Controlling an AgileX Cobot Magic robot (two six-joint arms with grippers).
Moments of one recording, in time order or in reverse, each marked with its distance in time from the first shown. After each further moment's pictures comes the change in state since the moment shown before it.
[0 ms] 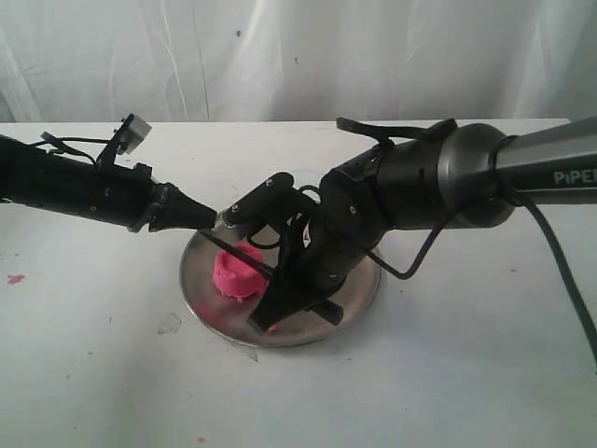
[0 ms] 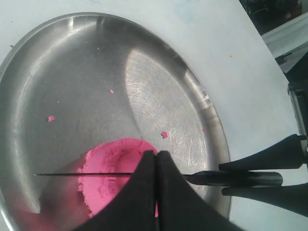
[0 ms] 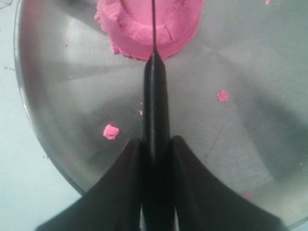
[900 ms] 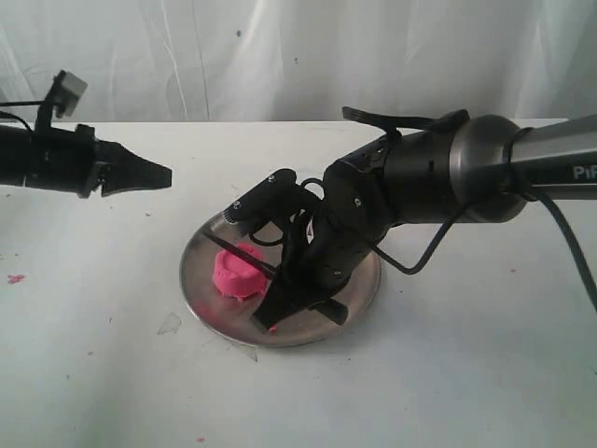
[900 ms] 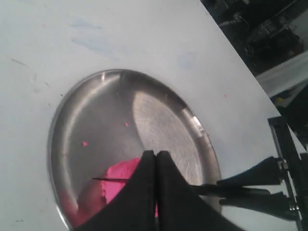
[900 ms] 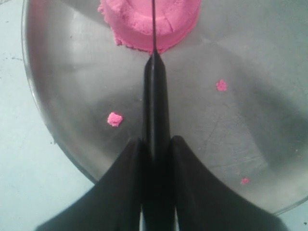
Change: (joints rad) left arm 0.135 -0.102 0.008 -0.005 0.071 -0.017; right arm 0.000 -0.027 0.000 0.000 0.043 0.000
